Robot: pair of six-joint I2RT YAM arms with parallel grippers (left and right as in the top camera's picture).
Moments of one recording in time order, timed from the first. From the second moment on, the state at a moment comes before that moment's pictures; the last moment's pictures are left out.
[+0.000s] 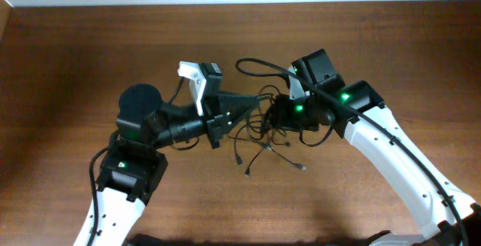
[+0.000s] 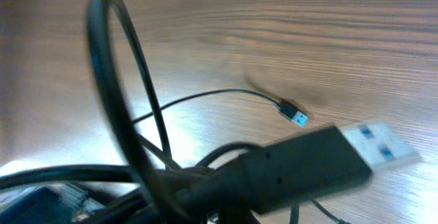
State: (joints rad) left arm -0.30 1.04 0.93 -0.04 0.88 -0.38; right arm 0.47 1.54 1.33 -0.96 -0.31 0.55
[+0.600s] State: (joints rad) left arm -0.32 1.41 0.95 -0.42 0.38 -0.64; right arm 0.46 1.10 1.32 -0.94 -0.70 0.02
